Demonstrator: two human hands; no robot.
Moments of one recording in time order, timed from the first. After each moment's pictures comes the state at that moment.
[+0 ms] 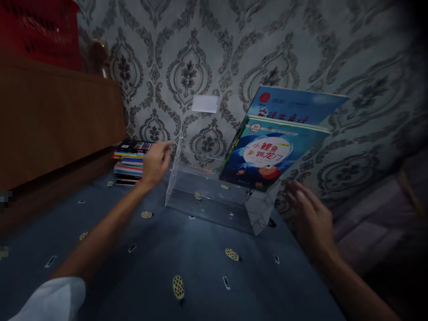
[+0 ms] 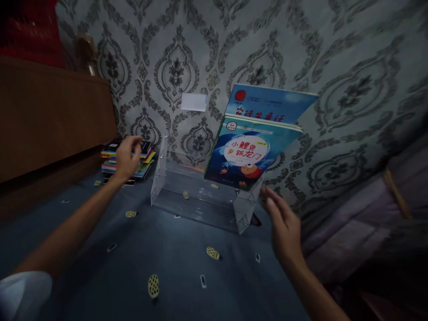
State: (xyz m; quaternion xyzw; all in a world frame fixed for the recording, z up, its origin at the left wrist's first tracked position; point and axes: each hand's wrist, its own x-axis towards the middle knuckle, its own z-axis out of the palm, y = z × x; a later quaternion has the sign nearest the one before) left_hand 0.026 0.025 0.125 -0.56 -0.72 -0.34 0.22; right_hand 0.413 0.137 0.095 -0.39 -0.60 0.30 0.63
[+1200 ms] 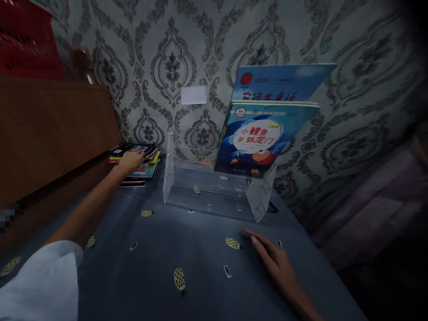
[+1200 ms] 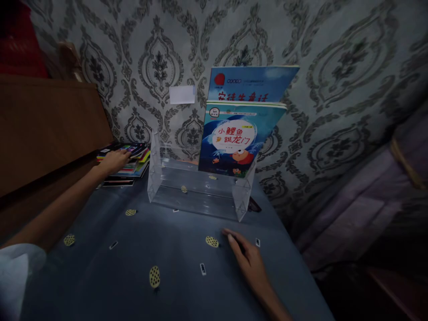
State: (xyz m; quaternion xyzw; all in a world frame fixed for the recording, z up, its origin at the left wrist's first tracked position) left_hand -0.060 0.023 0.128 -0.55 -0.81 0.06 0.18; right_hand 0.433 0.055 -0.013 -0.42 -0.75 0.38 0.35
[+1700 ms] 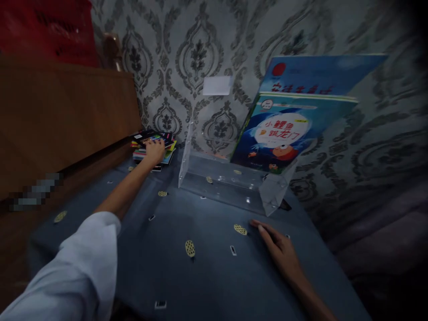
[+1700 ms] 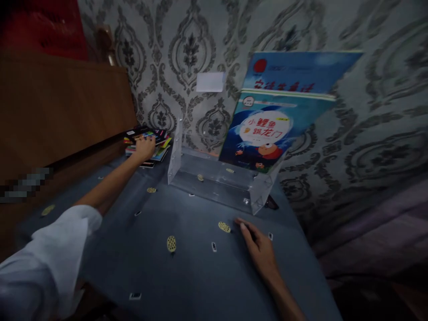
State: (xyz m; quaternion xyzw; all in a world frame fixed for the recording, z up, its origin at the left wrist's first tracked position) left_hand -0.039 0.033 0.100 -0.49 -0.85 -0.08 0.16; right_hand 0.440 0.070 -0.040 -0.41 -0.76 0.36 0.35
